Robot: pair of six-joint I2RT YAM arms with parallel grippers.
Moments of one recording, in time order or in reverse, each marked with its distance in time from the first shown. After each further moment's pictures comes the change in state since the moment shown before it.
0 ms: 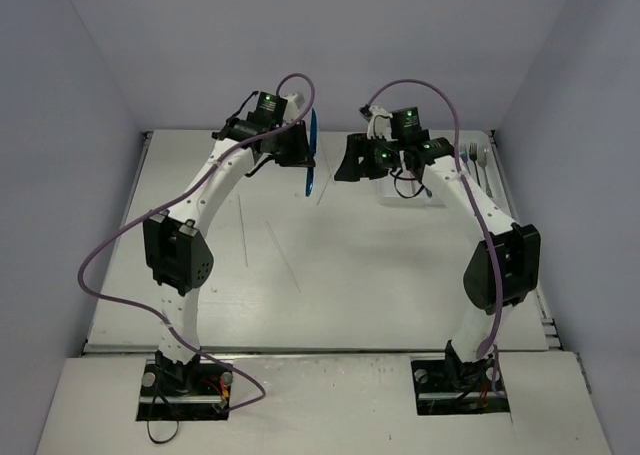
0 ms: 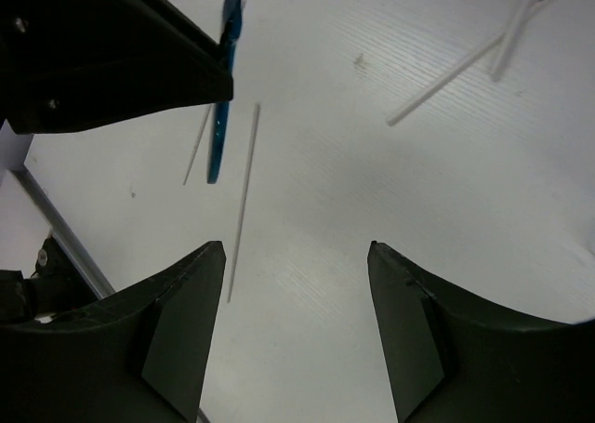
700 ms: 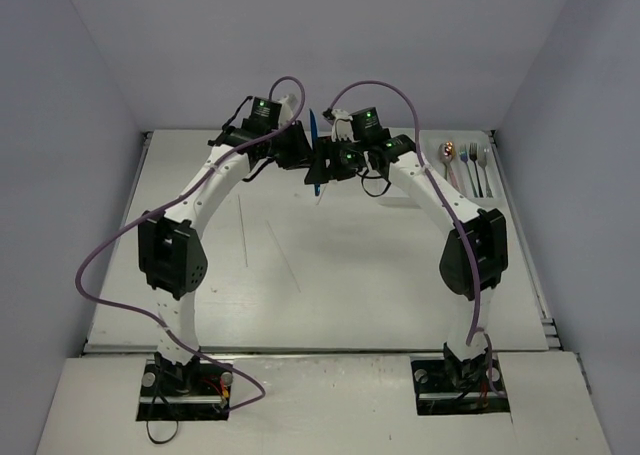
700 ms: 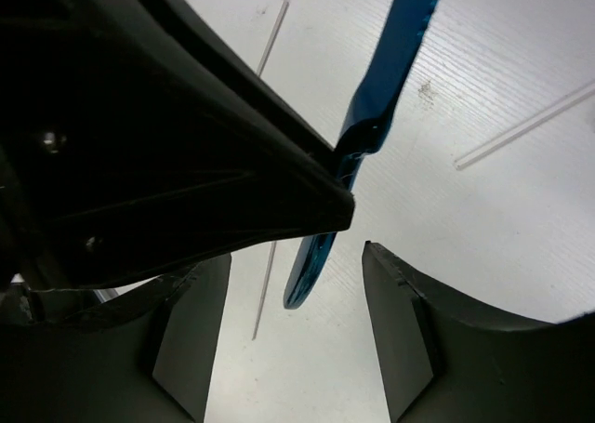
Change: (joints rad) left arm 0.034 -0.061 -0.164 0.182 0.111 -0.188; right arm 0.168 0.184 0.178 0.012 0.055 0.055
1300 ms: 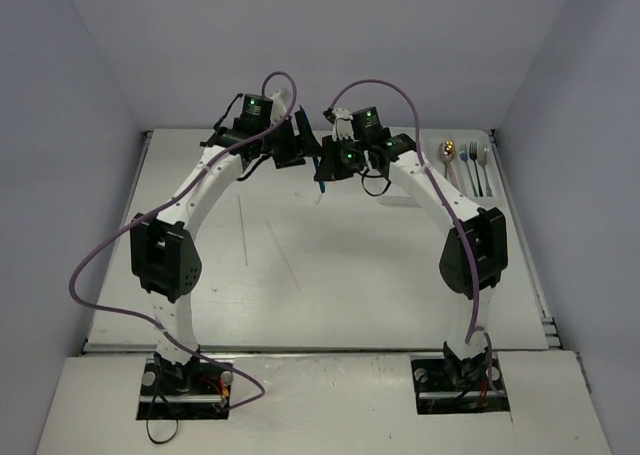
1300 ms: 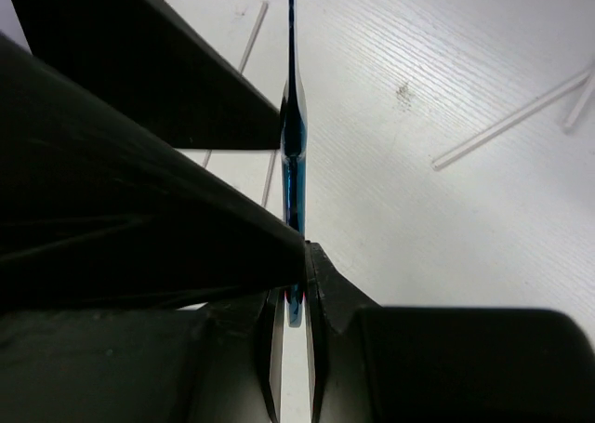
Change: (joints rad) left arm 0.022 -0.045 -0.059 0.084 0.057 -0.054; right arm -0.002 0.005 0.007 -0.003 0.036 -0.026
